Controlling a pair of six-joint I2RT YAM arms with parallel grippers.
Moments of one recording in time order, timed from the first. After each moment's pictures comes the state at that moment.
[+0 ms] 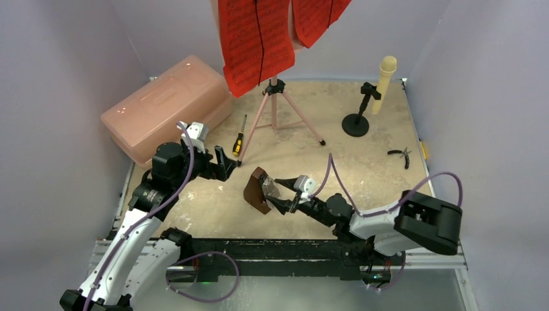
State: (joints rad) left arm -0.34 0.70 0.74 -0.43 0.24 -0.28; right arm 1.14 1.32 0.20 1.30 0.06 -0.03
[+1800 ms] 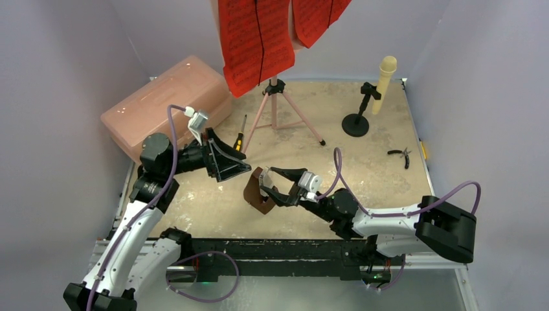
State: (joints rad) left arm -0.28 0.76 0.79 -0.02 0.98 -0.68; right arm 1.16 1.22 0.31 1.28 0.03 -0.14
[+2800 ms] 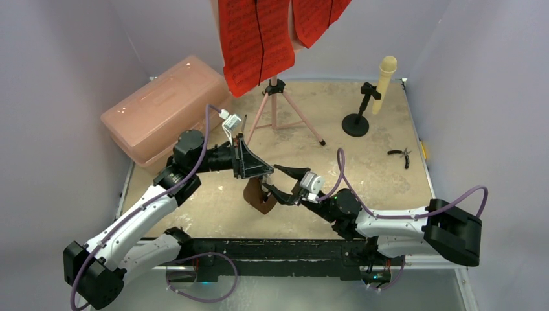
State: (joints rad) left arm -0.57 0.94 0.79 0.10 0.81 -0.81; right arm 1.16 1.16 0.31 1.21 0.07 -0.20
